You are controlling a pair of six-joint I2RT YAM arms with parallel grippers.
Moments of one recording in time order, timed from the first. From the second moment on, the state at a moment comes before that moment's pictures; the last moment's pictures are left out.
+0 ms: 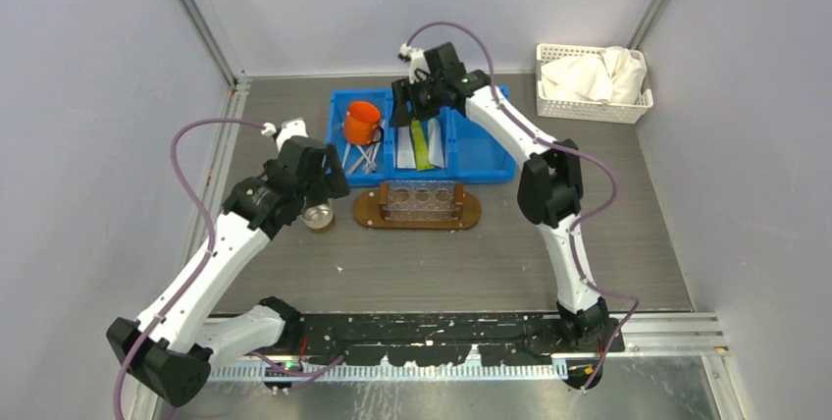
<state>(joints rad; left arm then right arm) -0.51 1.06 1.11 -0.86 -0.40 -0.62 0.53 2.24 2.20 -0.62 -0.38 0.17</state>
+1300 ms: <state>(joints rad) -0.47 2.00 1.79 -0.71 -0.57 -0.48 0.62 1.49 1.20 -0.24 -0.05 0.22</state>
